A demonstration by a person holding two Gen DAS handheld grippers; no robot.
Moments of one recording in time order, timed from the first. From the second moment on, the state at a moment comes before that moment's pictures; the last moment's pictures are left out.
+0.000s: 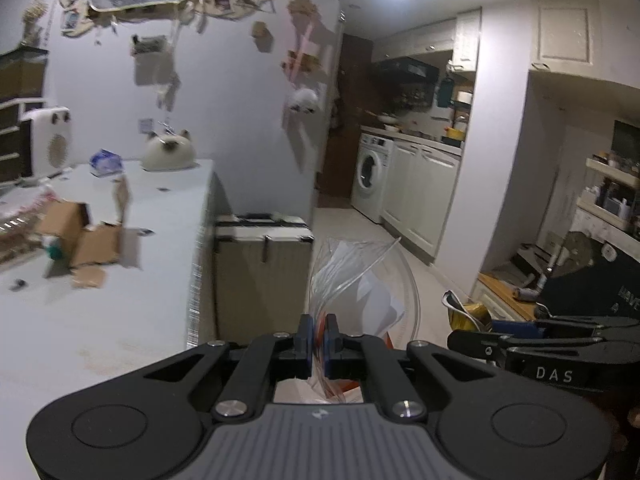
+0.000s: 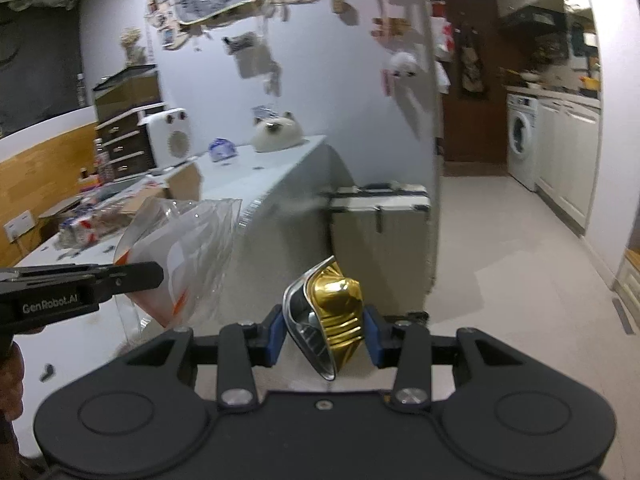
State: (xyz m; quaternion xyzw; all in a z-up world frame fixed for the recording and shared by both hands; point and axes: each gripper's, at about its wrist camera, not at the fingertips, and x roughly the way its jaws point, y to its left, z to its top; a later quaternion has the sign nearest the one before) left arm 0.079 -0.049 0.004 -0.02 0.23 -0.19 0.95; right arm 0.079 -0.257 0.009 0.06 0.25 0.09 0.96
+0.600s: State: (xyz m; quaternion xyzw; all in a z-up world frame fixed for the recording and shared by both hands) left arm 0.153 -0.125 -0.148 -0.04 0.37 -0.20 0.90; right arm 0.105 -0.321 -0.125 0.11 0.35 0.02 0.93
